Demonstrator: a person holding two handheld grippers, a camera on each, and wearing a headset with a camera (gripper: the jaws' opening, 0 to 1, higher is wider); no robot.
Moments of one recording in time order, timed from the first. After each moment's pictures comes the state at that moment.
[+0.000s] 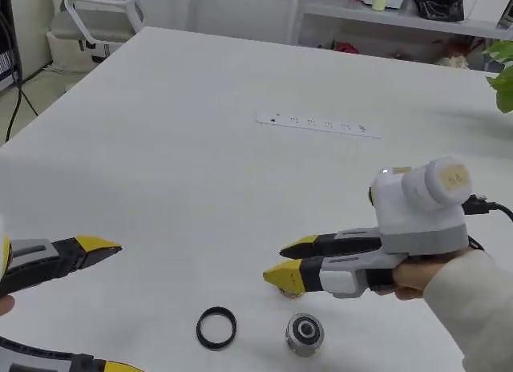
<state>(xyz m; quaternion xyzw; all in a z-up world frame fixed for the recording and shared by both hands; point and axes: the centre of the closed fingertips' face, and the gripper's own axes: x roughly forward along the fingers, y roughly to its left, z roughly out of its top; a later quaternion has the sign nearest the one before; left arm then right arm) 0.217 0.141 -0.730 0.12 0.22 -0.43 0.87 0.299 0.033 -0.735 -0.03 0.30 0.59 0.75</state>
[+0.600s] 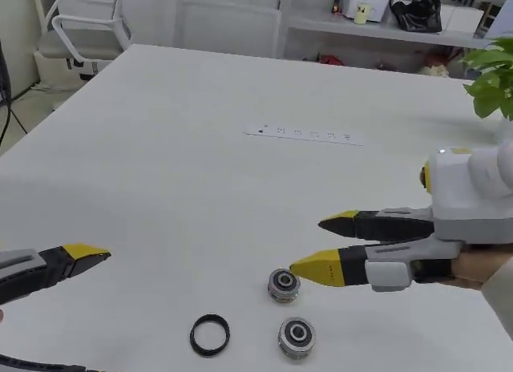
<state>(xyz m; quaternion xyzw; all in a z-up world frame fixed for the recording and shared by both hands) 0.212 0.138 -0.720 0.11 0.21 -0.43 0.87 0.290 -0.008 -0.687 -0.03 0.25 0.57 0.79</state>
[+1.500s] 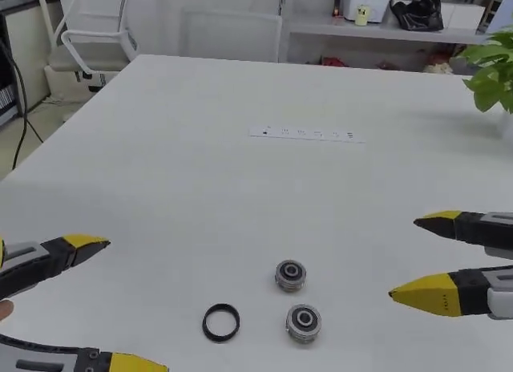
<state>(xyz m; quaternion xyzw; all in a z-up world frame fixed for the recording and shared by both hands) 0.204 0.140 -0.708 0.10 0.21 -0.40 0.89 0.263 -0.099 -0.685 -0.05 0.23 0.52 0.82</state>
